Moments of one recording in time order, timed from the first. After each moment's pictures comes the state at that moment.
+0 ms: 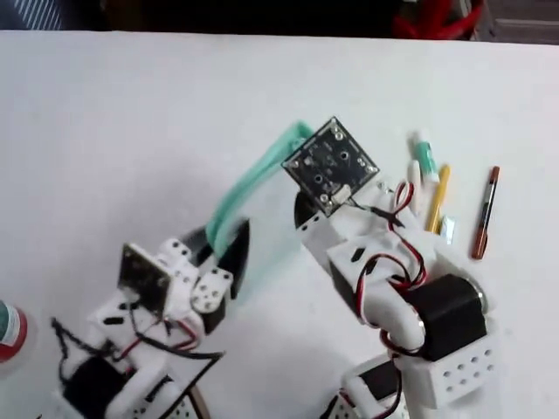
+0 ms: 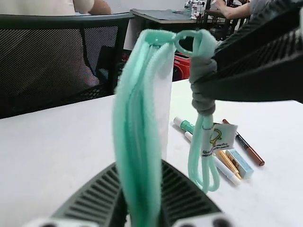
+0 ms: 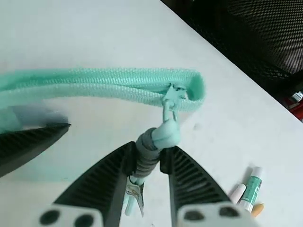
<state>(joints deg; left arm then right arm) 31.7 -103.3 71.4 51.7 4.9 -28.4 -47.5 10.6 83.9 23.3</state>
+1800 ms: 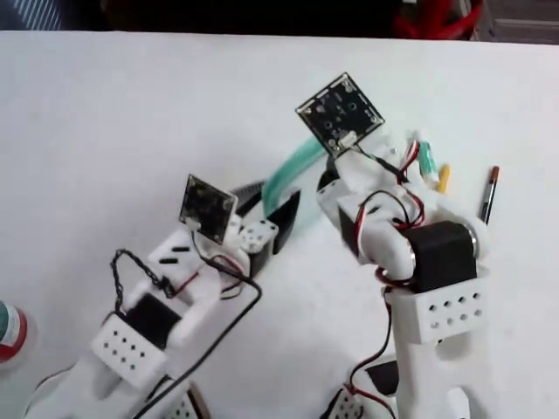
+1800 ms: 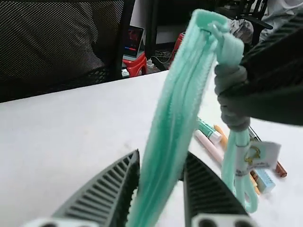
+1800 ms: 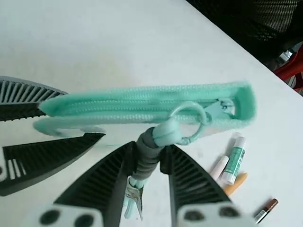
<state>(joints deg) 30.2 -63.9 71.0 18.0 7.3 -19.3 -37.2 6.0 84.5 26.6</state>
